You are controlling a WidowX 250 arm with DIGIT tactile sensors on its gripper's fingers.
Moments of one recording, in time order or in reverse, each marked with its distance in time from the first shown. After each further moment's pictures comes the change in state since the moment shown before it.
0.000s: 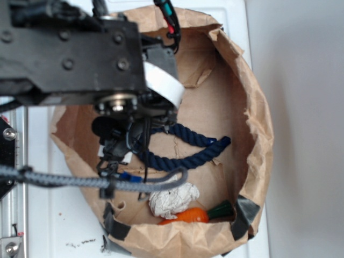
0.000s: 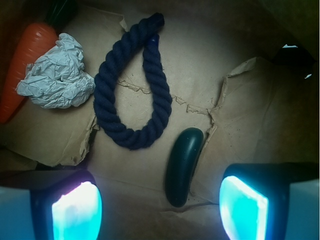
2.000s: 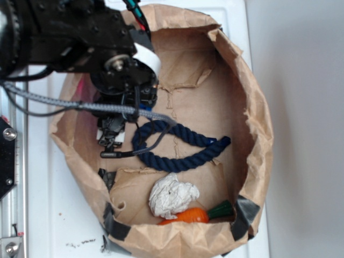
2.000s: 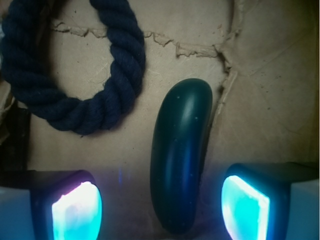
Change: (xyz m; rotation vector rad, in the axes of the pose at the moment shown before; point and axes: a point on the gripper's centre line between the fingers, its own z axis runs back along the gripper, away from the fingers) arm -0.041 0.024 -0.073 -0.088 0.011 0.202
